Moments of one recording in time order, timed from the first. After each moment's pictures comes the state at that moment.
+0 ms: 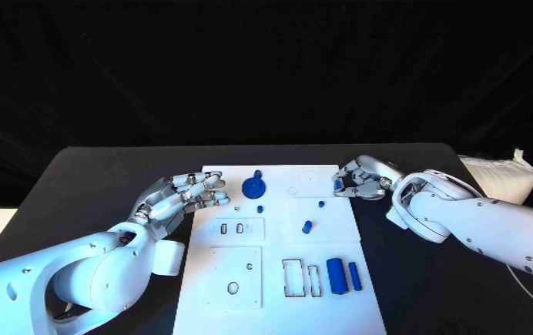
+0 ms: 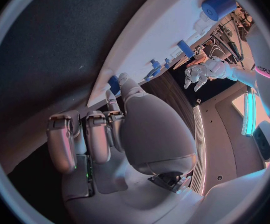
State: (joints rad) left arm 1.15 -1.02 -0.02 1.83 0.09 -0.39 0.46; left_hand 1.41 -0.05 0.14 0.06 0.16 0.94 0.24 0.07 0.07 1.04 0.18 0.09 0.07 1.10 0.12 0.22 0.19 0.17 0.94 0.23 0.33 0.13; right arm 1.16 -0.96 0.02 1.38 -1.22 -0.35 0.08; right_hand 1.42 -0.04 0.09 0.09 0.15 1.03 0.14 0.07 0.07 1.46 0.07 1.51 1.31 1.47 -0.01 1.57 1.31 0.01 1.47 0.10 1.57 1.31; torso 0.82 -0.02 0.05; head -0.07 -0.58
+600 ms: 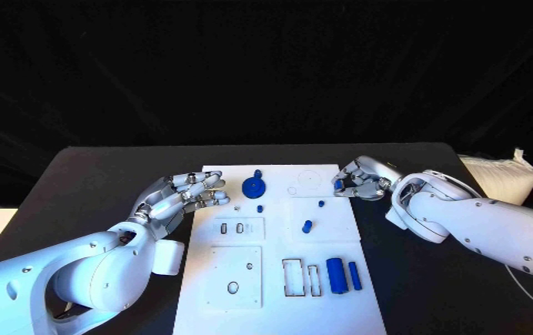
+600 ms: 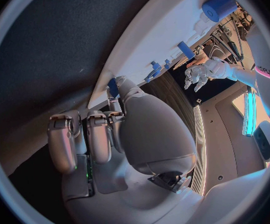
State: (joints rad) left arm 1.15 -1.02 -0.02 1.83 0.09 -0.39 0.46; left_hand 1.42 -0.05 0.14 0.06 0.16 0.94 0.24 0.07 0.07 1.04 0.18 0.09 0.07 1.10 0.12 0.22 0.19 0.17 0.94 0.23 0.33 0.13; right arm 1.16 -0.95 0.02 1.37 -1.22 -0.34 0.08; right_hand 1.43 -0.01 0.14 0.06 0.13 1.11 0.12 0.09 0.08 1.47 0.04 1.51 1.31 1.47 -0.02 1.57 1.31 0.01 1.47 0.09 1.57 1.31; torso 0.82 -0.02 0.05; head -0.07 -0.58
